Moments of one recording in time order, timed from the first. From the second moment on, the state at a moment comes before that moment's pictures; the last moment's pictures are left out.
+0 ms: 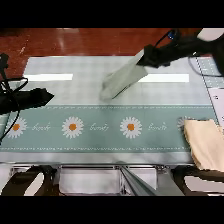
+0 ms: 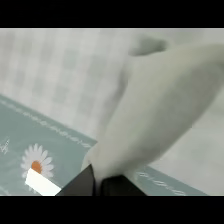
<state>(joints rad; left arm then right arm) 0.03 -0.72 0.83 1.10 -1.05 -1.56 0.13 -1.47 1.71 -0.95 1.30 1.55</state>
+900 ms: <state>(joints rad) 0.03 -0.72 0.83 1.10 -1.05 -1.56 -0.70 -0.98 1.65 -1.31 1.73 1.89</state>
